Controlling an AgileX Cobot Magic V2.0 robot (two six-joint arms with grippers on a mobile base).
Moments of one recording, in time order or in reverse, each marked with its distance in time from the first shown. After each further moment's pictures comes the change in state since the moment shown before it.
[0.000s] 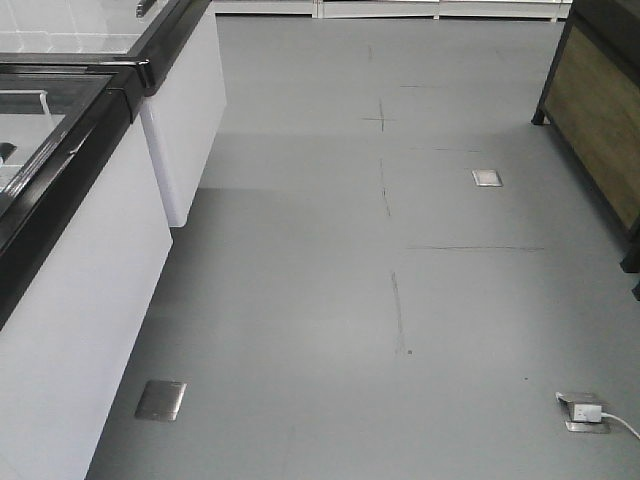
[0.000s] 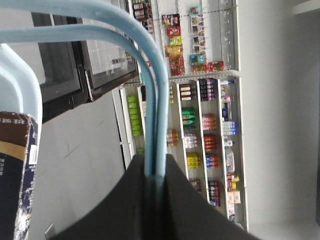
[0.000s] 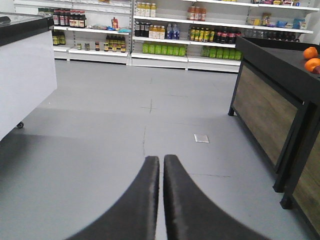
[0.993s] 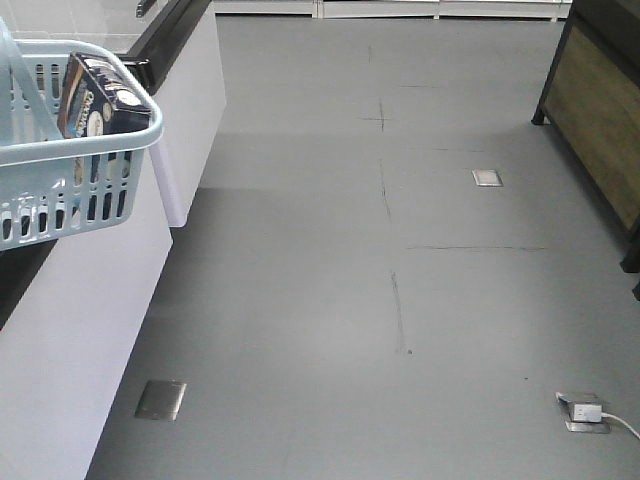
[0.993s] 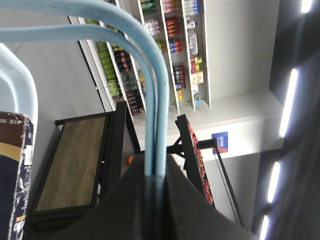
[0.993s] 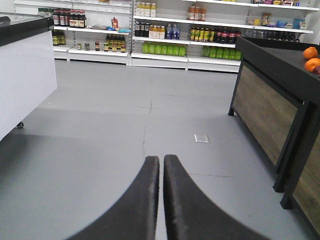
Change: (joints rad) left arm -0.394 0.000 -0.101 0.008 0.056 -0.009; right arm 0.000 0.000 0.000 0.000 0.000 0.000
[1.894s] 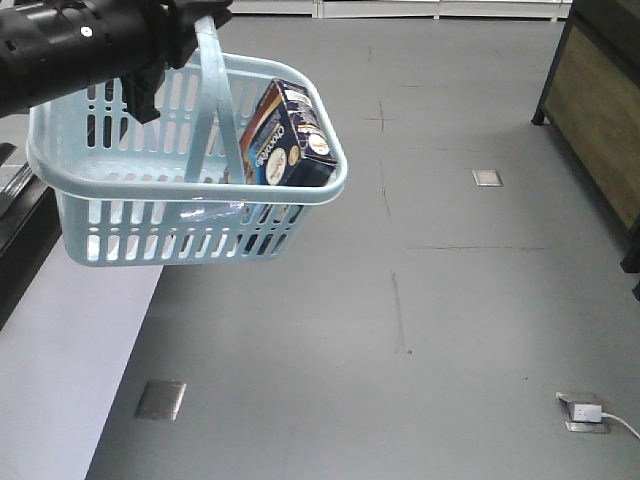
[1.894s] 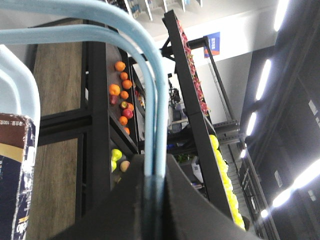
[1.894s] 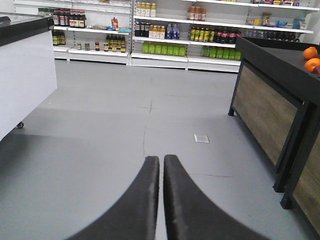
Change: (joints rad) left arm -0.489 0.000 0.000 -0.008 -0.154 0.058; right arm 0.000 0.000 0.000 0.000 0.000 0.000
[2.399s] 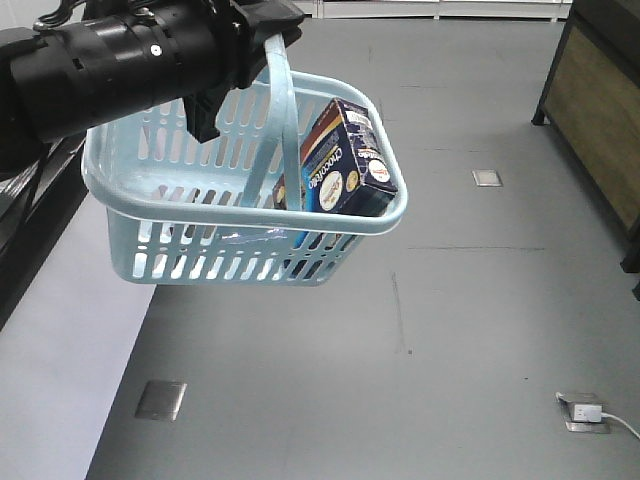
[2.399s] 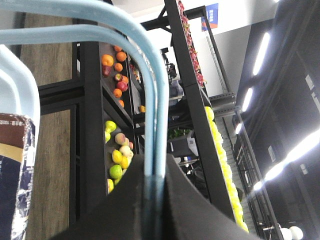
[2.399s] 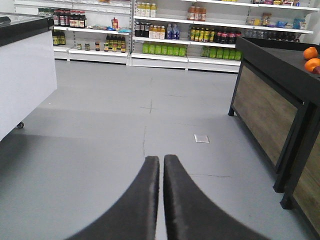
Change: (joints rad) left arm -0.165 0.000 0.000 -0.009 -0.076 0.002; right arm 0.000 0.000 0.000 0.000 0.000 0.000
